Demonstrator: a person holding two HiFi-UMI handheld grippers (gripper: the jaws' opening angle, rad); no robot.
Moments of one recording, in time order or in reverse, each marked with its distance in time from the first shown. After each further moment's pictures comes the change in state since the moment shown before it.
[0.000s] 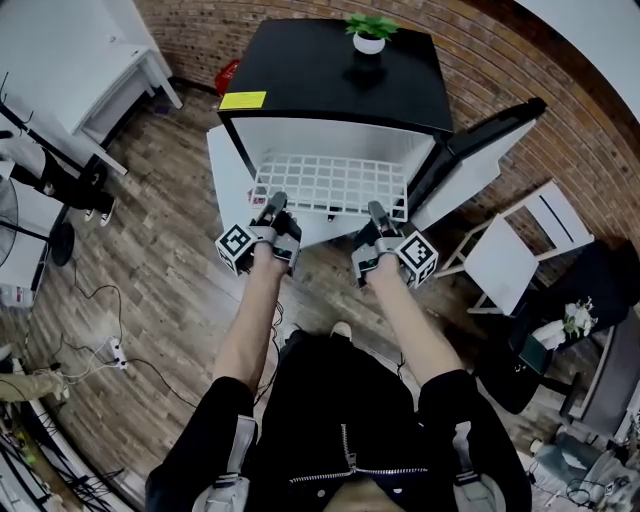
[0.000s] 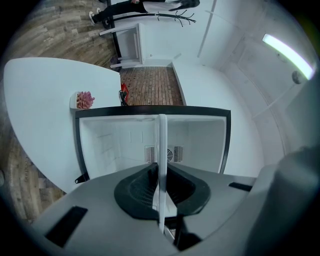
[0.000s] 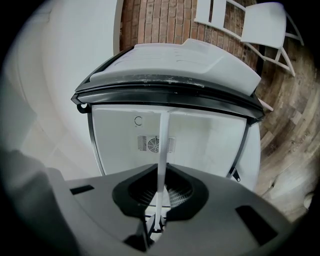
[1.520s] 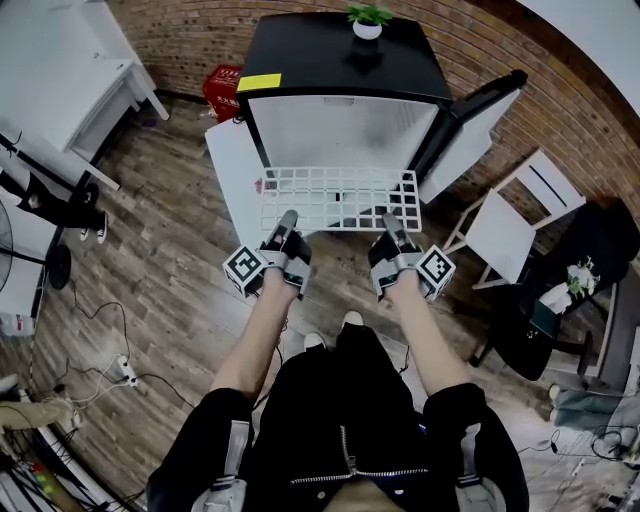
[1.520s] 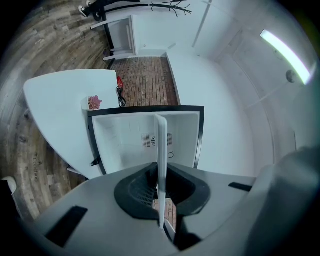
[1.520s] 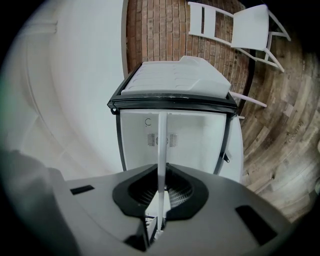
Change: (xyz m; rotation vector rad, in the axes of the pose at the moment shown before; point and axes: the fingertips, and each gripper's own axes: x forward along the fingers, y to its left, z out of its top) left arm -0.105 -0.016 -0.031 0.029 0.141 -0.048; right arm -0.102 0.009 -0.055 0.022 -0.055 0.041
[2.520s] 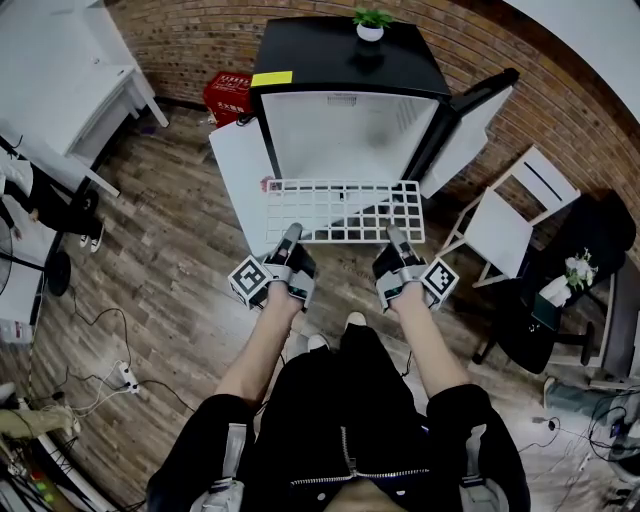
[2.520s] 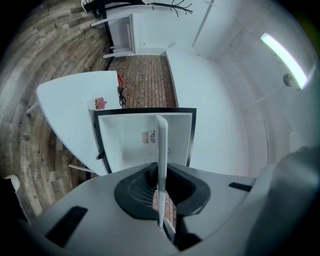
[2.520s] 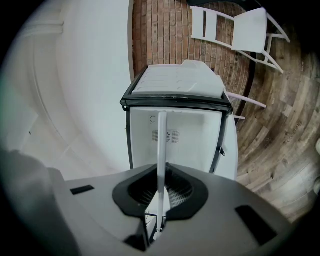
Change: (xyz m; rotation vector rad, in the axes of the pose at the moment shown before) left arm -0.050 -0.004 -0.011 -0.002 0.035 -0.040; right arm -0.042 0.002 -0.032 -0.037 -0.004 0.034
